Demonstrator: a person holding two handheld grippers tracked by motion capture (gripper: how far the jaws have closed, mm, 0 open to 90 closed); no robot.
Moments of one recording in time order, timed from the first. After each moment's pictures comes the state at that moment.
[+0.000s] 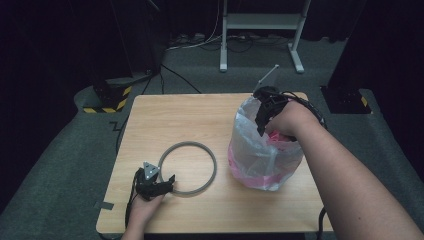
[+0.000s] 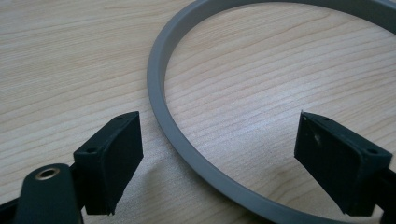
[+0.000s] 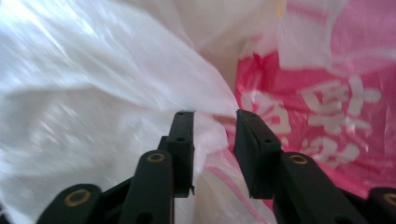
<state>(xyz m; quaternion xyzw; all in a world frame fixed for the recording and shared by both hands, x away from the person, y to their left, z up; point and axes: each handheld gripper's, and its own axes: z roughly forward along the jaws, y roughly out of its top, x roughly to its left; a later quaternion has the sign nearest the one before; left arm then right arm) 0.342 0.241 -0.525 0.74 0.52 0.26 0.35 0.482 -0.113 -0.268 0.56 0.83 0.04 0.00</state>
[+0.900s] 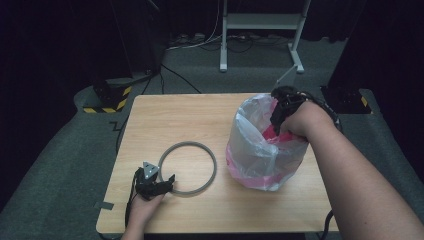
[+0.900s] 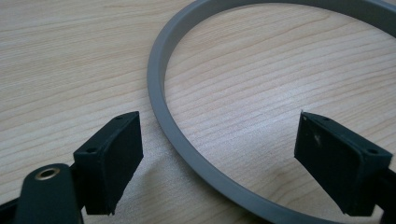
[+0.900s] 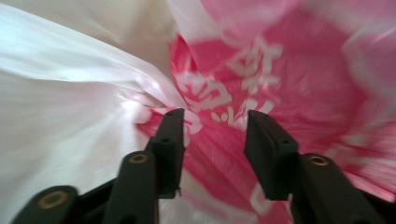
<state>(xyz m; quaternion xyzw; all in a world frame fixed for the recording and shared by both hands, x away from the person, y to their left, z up) 0.343 0.242 -0.525 0.73 0.52 0.26 0.35 0.482 -0.152 -0.271 0.62 0.79 0.00 0.03</state>
